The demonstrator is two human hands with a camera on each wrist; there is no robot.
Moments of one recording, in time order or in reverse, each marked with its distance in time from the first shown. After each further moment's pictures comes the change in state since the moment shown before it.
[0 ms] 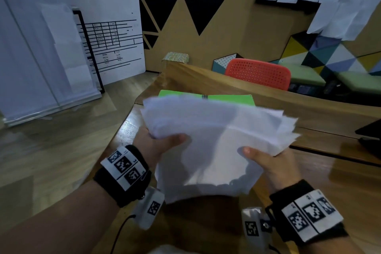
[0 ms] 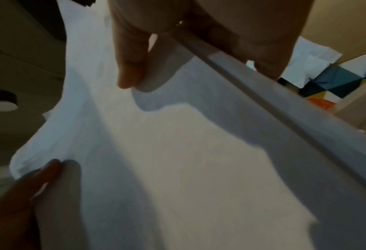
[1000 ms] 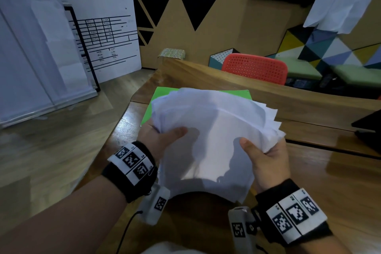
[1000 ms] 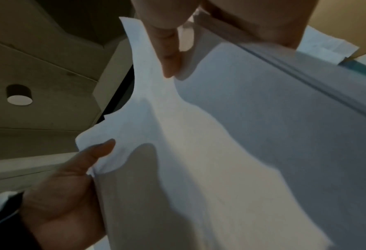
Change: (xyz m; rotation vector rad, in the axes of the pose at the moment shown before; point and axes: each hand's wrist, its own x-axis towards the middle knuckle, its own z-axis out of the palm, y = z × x) left_hand 0.010 0.000 0.017 0.187 0.109 -0.004; right_hand -0.003 0.014 0.017 -0.103 0.210 -0.106
